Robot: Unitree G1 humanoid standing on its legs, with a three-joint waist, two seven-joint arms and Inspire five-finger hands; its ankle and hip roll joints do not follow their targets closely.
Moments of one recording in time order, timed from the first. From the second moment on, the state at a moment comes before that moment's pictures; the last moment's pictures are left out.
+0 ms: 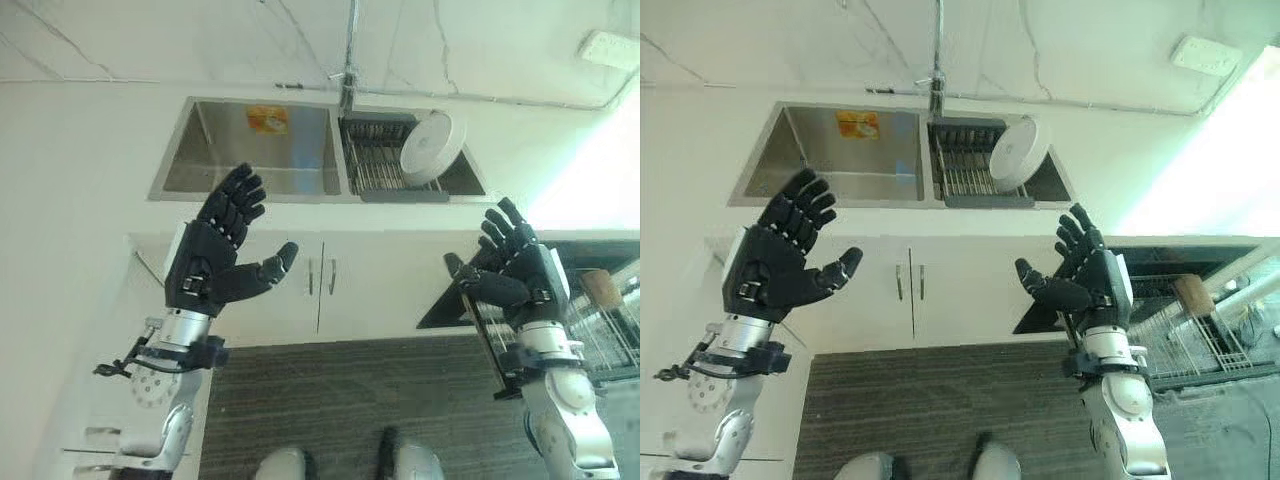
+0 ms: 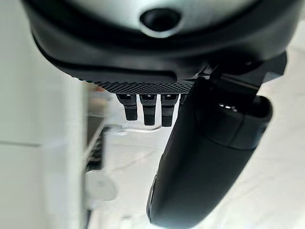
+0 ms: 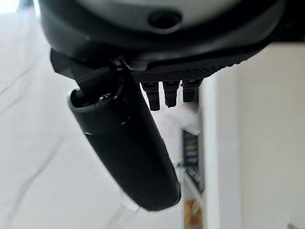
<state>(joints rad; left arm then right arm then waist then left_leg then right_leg) 0.05 0.45 0.03 -0.21 -0.50 -0.28 -0.14 0.11 -0.37 -0.09 -0.26 0.48 -0.07 -0.07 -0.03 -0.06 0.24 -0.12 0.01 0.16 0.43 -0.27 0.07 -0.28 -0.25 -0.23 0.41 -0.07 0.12</state>
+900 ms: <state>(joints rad) 0.02 0.44 -0.07 -0.27 -0.46 -0.29 -0.13 0.05 -0.52 -0.06 -0.26 0.48 -0.15 0.07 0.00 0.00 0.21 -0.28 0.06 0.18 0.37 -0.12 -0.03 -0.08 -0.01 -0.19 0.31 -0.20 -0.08</state>
